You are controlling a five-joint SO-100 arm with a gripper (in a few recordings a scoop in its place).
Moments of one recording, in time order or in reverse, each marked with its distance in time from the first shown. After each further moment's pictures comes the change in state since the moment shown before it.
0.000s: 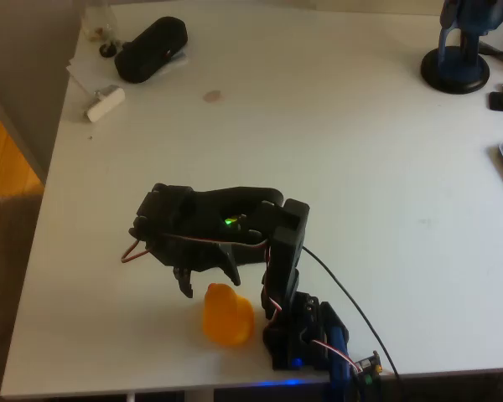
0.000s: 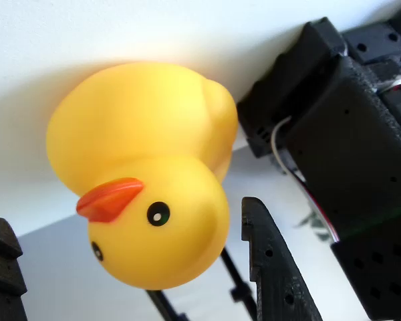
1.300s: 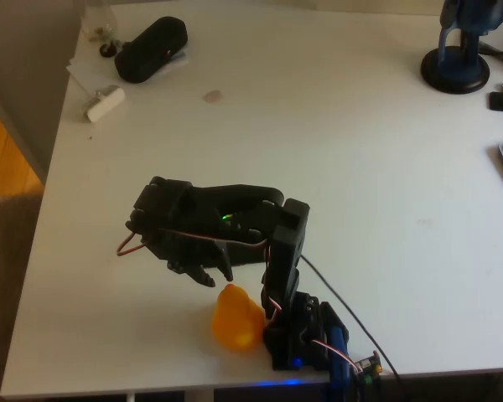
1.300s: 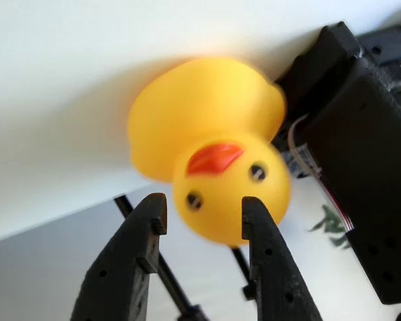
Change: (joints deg) arm 0.6 0.0 -4.9 0.3 0.2
